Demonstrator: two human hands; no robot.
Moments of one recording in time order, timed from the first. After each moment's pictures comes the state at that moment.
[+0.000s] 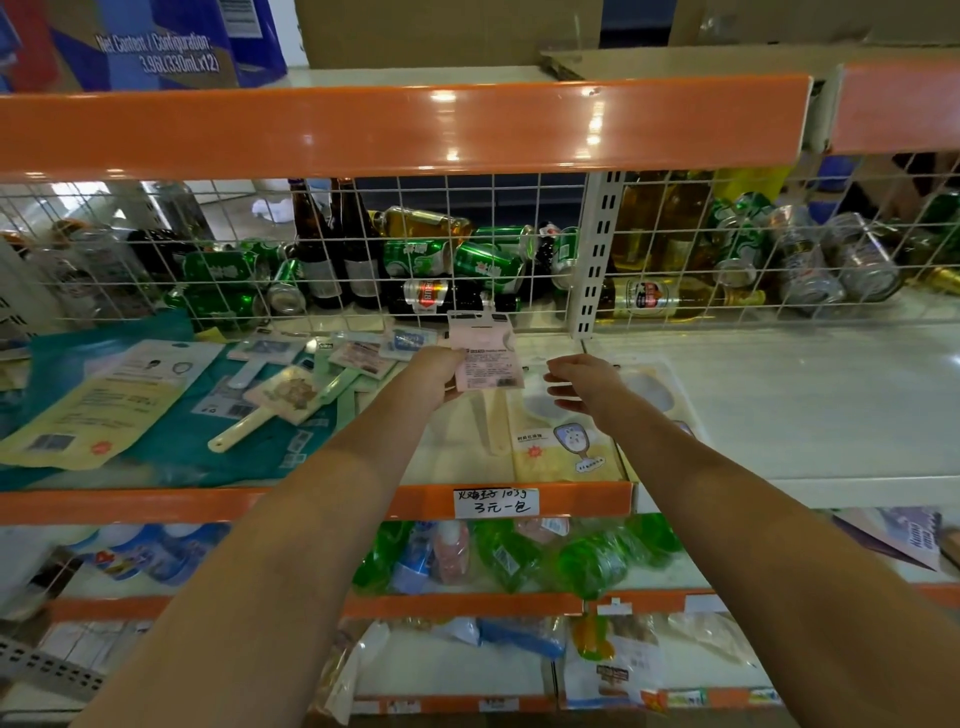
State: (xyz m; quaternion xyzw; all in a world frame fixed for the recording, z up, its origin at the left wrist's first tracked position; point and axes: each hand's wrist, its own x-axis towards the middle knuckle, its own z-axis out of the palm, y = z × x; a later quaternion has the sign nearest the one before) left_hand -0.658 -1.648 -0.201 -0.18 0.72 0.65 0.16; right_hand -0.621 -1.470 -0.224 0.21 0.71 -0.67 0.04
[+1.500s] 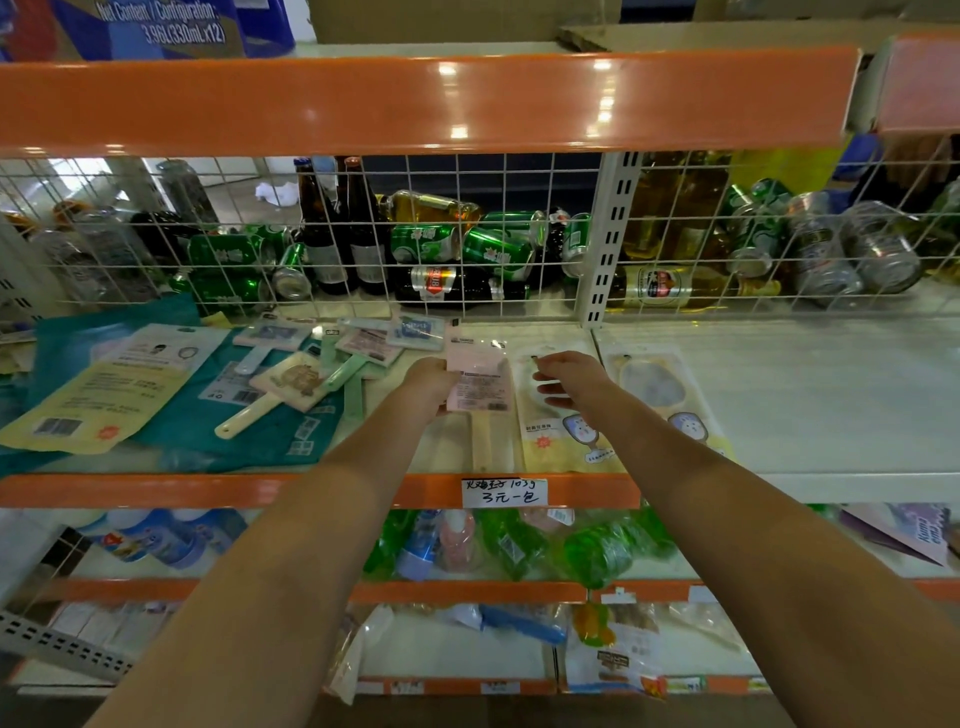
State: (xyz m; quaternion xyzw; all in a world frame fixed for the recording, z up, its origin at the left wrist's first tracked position) left_hand -0.657 -1.670 -0.239 -0.14 0.78 0.58 0.16; right_hand -0.627 -1.489 -0.238 0.19 0.72 -0.66 0.06
